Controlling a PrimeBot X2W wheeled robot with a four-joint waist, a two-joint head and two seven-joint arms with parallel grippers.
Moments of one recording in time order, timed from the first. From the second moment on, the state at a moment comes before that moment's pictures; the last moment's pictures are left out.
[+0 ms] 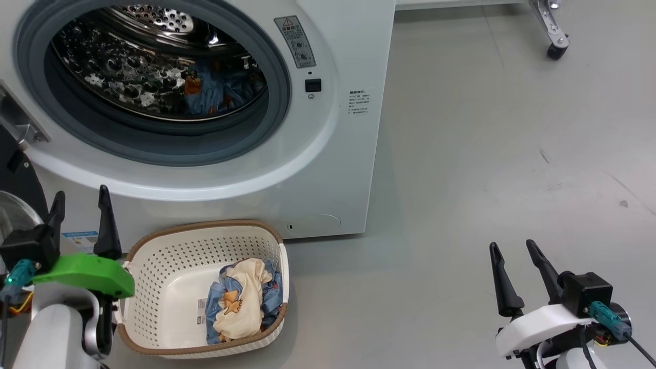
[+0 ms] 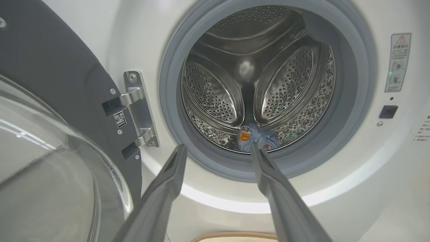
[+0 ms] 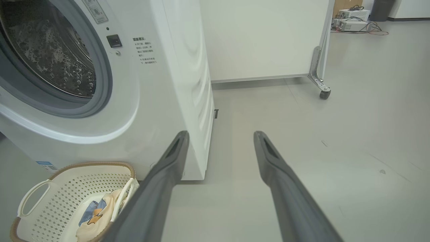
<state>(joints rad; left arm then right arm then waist) -0.28 0.17 0.01 0.44 -0.34 -0.08 -0.25 -0.02 -0.08 0.14 0.29 0.24 0.12 -0.25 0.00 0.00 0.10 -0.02</state>
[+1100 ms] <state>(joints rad) 0.19 0.08 0.09 0.14 -0.28 -0.06 -0.25 0.03 -0.10 0.15 0.25 0.24 0.12 -0.25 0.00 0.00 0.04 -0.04</state>
